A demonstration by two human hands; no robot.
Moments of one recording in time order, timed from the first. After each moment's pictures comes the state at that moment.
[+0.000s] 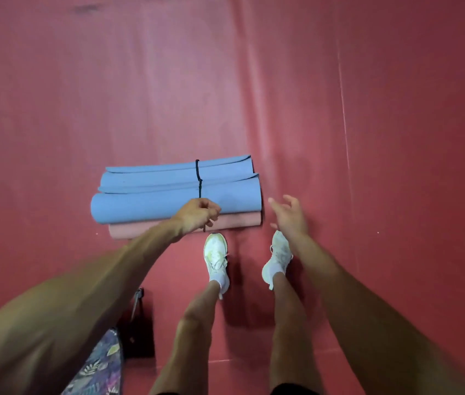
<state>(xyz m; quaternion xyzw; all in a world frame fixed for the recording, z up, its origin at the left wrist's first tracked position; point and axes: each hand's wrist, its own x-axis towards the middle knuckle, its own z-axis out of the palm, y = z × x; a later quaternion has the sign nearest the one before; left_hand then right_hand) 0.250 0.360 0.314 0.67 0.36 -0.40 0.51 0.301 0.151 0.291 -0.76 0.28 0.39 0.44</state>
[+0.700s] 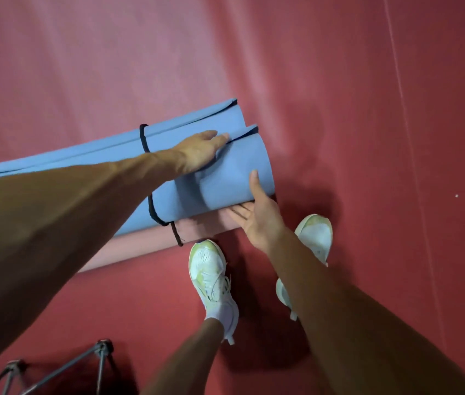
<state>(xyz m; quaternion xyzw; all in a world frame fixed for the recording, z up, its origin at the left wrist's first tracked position) 0.335 0.344 0.006 0.79 0.21 -0.45 0.37 0.251 0.194 -0.017 -0.42 0.49 0.34 0.68</state>
